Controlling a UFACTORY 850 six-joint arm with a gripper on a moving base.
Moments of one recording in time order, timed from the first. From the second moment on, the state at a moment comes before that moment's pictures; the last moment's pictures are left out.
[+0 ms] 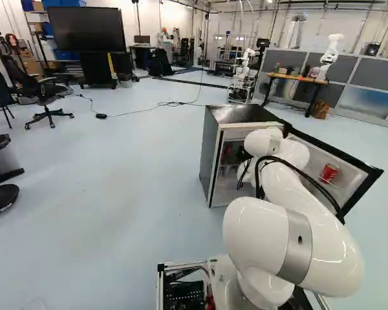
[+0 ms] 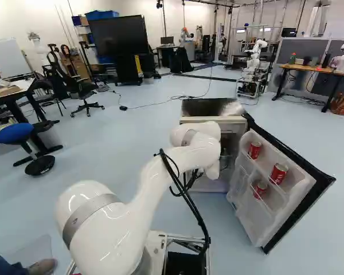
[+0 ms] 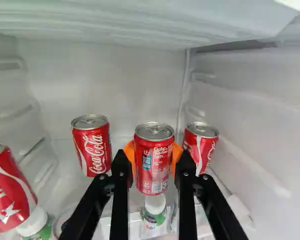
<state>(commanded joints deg) -31.1 -93.4 -106.3 -21.7 72.1 0.0</state>
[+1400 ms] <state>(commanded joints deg) -33.2 -64.7 -65.4 -21.7 72.1 0.0</state>
